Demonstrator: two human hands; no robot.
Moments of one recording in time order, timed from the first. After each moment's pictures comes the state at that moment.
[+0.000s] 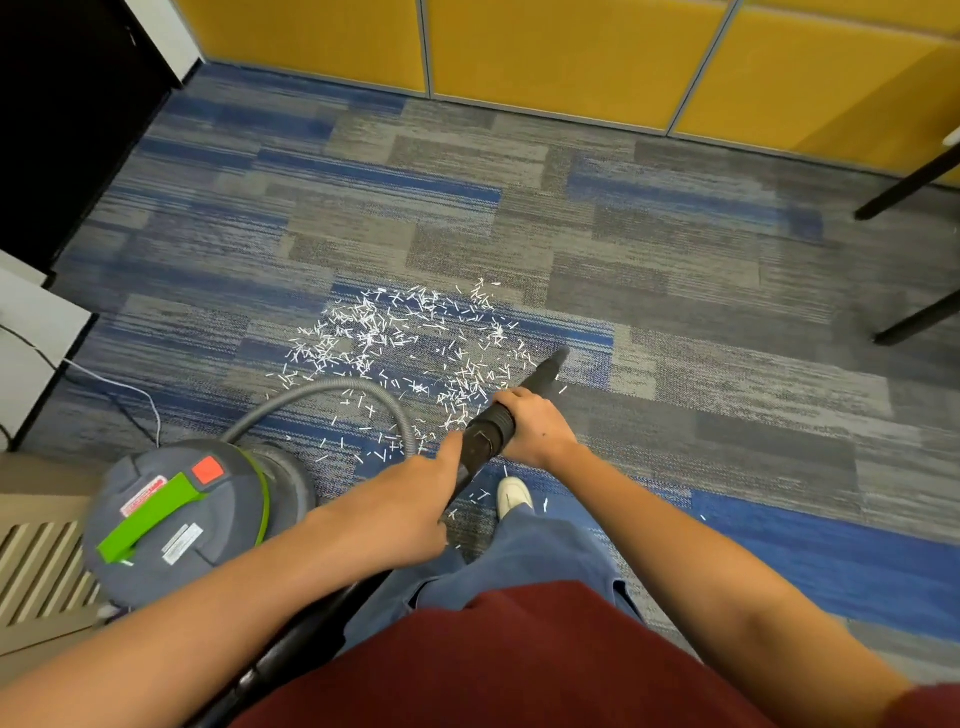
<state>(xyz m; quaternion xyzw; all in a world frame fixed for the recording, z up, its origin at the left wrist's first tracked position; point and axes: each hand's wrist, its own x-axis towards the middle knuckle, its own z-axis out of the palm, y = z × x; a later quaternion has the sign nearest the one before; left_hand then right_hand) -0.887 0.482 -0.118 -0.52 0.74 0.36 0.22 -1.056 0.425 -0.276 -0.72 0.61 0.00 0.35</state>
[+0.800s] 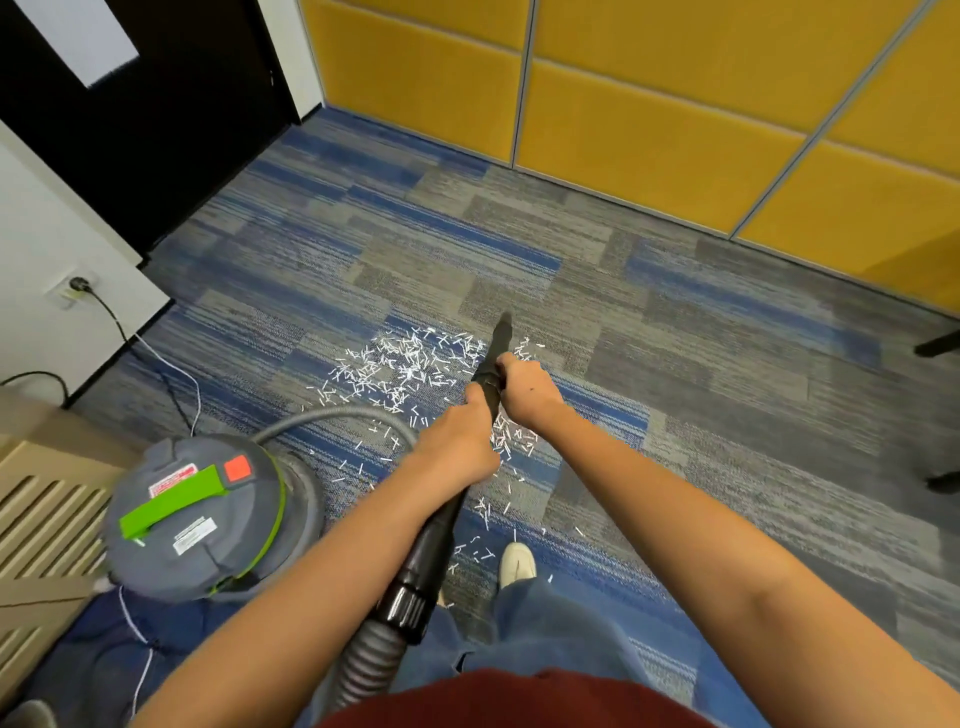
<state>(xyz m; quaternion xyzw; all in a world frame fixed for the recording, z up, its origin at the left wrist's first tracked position) -0.893 0.409 -0.135 -0.70 0.59 0.39 0.06 -0.988 0.321 -0.219 -0.74 0.61 0.02 0.29</state>
